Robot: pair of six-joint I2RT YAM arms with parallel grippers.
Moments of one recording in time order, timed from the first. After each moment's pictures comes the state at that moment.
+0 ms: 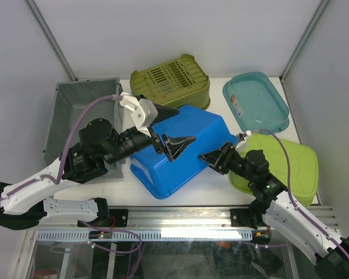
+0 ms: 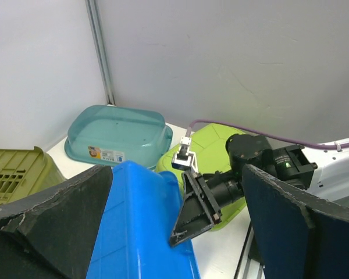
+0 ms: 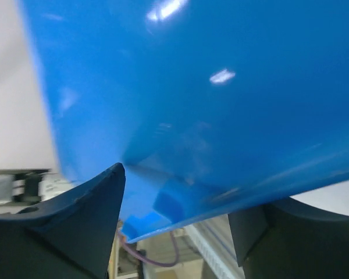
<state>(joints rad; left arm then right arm) -1.22 1.03 1.38 -0.19 -0.13 -0.01 0.60 0.54 0.31 0.07 -0.30 1.19</state>
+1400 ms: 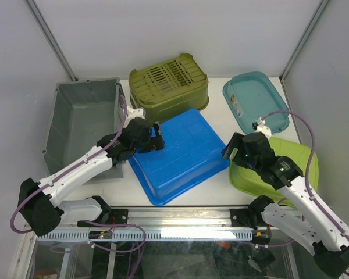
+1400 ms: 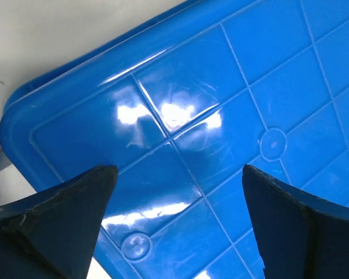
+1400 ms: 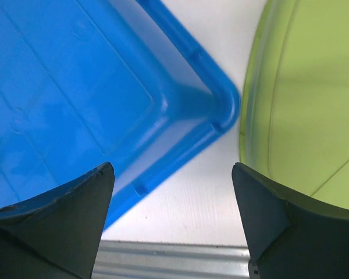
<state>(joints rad) -0.74 1.19 1.00 -0.57 -0.28 -0.76 0.60 0.73 0.87 -0.86 0.31 0.77</state>
